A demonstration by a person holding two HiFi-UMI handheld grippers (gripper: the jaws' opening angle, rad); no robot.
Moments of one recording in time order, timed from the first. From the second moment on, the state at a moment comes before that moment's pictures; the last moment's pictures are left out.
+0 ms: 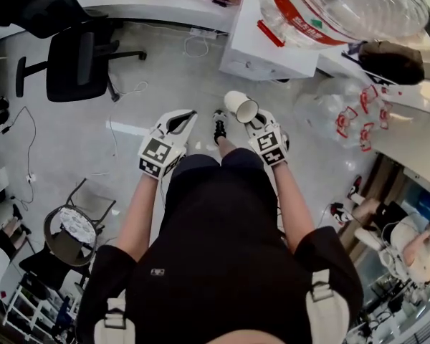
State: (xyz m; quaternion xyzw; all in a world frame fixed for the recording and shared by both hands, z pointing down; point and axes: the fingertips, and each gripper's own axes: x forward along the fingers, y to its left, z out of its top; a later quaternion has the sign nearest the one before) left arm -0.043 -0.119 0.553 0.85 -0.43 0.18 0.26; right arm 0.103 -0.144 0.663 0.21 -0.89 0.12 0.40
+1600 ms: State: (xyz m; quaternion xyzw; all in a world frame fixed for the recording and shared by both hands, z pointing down) left arm -0.052 -0.083 0.646 0.77 -0.49 0.20 0.36; right arm 0.126 -0.241 0.954 0.22 -0.78 0.20 0.56
